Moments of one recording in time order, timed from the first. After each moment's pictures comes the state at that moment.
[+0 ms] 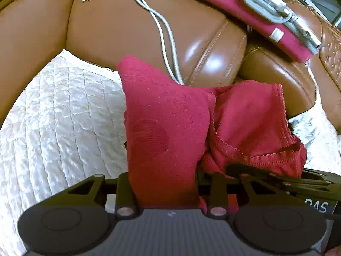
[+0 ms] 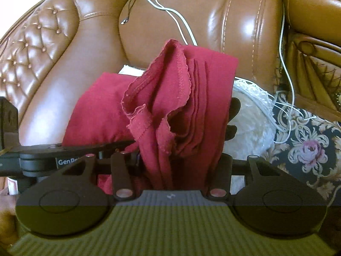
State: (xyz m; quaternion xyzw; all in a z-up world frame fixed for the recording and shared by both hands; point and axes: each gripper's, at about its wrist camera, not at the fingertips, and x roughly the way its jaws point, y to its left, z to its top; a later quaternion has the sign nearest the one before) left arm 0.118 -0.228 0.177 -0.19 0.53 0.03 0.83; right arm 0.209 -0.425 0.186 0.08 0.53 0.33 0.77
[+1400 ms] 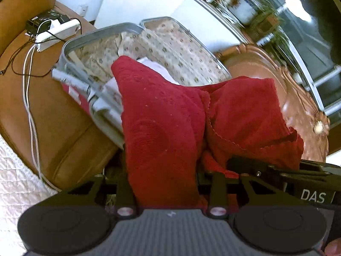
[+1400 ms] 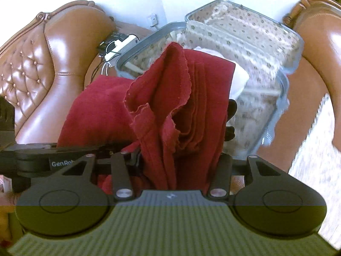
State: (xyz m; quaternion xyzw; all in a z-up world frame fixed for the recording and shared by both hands) left arm 0.456 -0.372 0.419 -0.34 0.46 0.02 0.82; right arm 0.548 -0.551 0.499 -0.09 0.54 0.31 0.78
